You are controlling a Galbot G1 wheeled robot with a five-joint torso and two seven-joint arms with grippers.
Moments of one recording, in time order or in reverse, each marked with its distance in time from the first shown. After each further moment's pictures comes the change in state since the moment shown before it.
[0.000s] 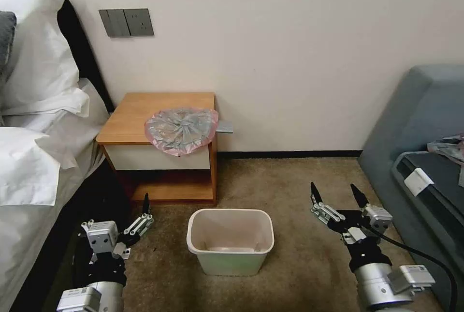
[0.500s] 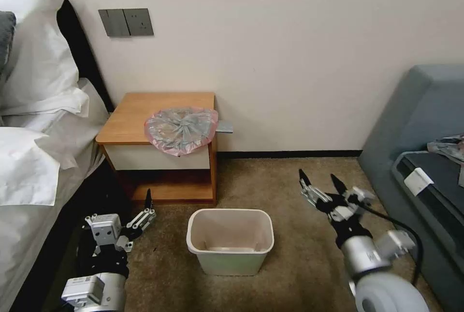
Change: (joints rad) left arm -0.033 0.021 -0.001 -0.019 -0.012 0.055 -0.013; right arm 0.303 -0.151 -0.074 -0.145 0.450 -0.157 0.117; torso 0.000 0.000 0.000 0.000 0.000
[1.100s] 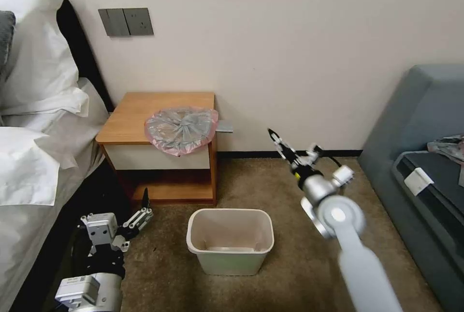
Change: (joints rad) left arm 0.005 0.005 -0.017 -0.027 -0.004 0.016 -0.003; right arm 0.538 0.014 -0.214 -0.521 0.712 -0.057 0.017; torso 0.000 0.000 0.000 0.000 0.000
